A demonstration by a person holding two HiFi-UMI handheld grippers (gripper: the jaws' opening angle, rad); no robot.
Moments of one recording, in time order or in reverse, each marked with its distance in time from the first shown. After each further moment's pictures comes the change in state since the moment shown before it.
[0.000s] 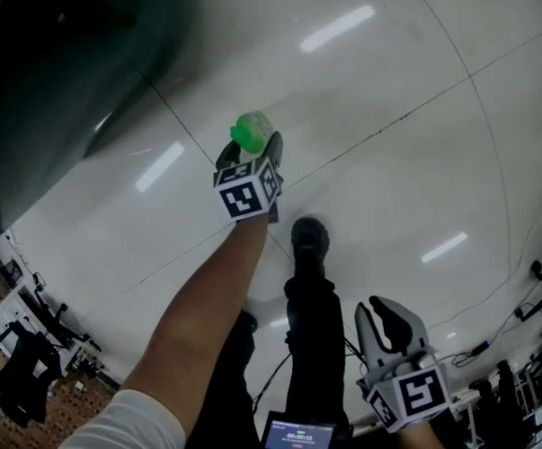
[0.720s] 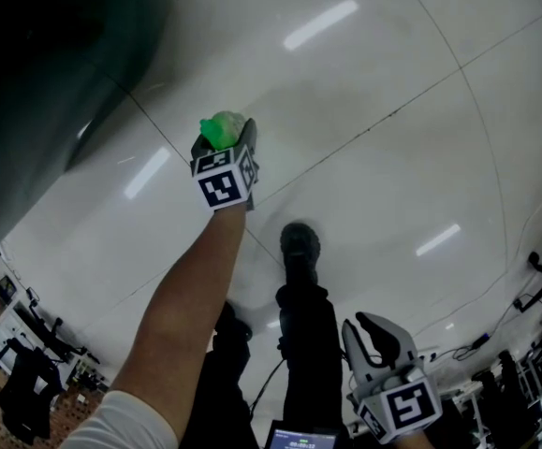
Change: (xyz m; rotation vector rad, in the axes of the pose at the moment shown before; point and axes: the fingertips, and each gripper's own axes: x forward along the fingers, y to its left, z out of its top) left arm 0.033 0.019 0.023 0.123 -0.041 0.026; right arm 0.007 0.005 -0.022 0.017 0.039 -0.003
